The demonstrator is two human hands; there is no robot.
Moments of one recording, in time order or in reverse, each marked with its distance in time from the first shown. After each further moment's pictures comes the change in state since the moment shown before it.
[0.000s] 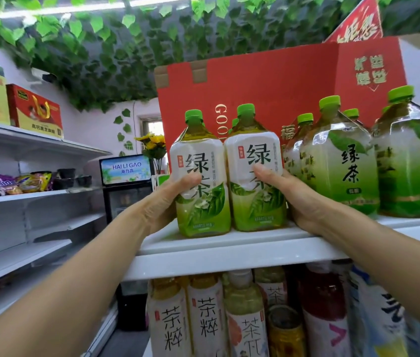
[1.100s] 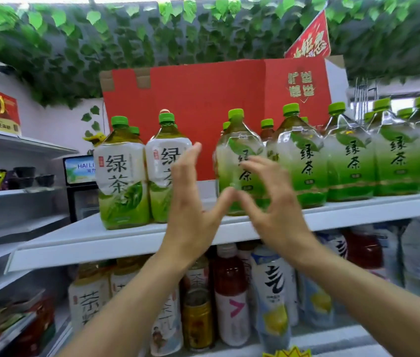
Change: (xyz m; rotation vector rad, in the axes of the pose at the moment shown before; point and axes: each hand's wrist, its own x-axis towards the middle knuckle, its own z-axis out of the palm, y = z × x) left_hand -0.011 -0.017 0.208 0.634 0.497 0.692; right_hand -0.128 -0.019 -0.076 -0.750 0.412 -0.683
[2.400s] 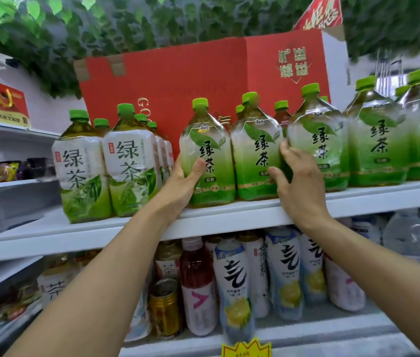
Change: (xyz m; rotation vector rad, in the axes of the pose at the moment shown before) left_hand 0.043 0.000 0.059 -0.216 -0.374 -0.635; right_hand 0.021 0.123 -0.055 -0.225 0.063 0.169
